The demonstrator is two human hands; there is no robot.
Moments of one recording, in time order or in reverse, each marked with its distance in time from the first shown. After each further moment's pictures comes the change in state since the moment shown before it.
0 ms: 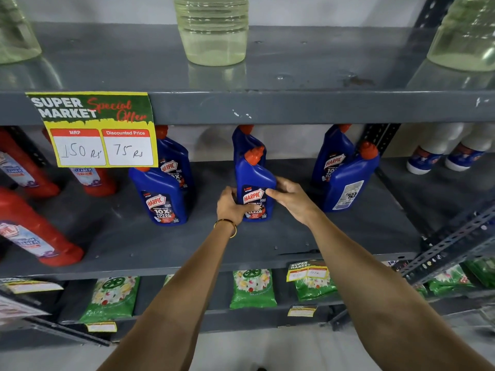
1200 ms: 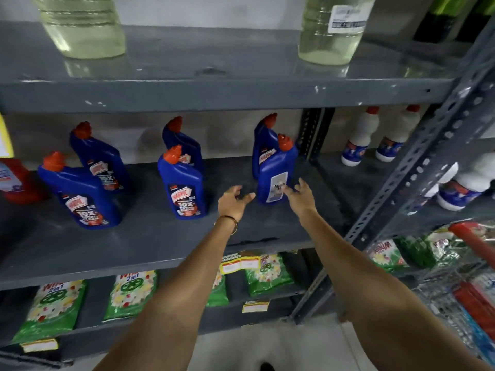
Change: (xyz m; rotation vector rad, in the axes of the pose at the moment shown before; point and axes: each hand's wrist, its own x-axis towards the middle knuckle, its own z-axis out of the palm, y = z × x) left_hand -0.051 0.060 0.147 -0.006 -0.113 0.030; right_hand -0.065 0.020 -0.157 -0.119 0.591 0.194
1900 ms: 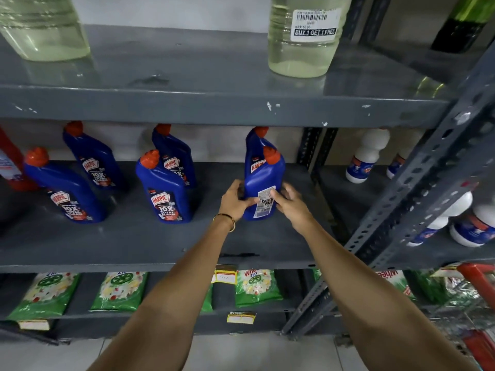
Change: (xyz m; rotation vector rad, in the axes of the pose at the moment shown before) left_hand 0.022 0.028 0.049 -0.066 0.002 0.087; right_hand 0.044 -0.003 -0.027 0.103 -0.403 -0.153
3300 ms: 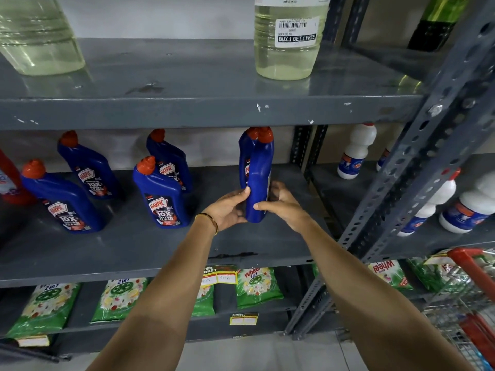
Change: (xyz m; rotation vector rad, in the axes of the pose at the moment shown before) left_hand -0.005 0.005 -0.023 -0.540 -0.535 -0.303; right_hand -0.021 -0.016 0.003 -0.117 -0.138 -0.025
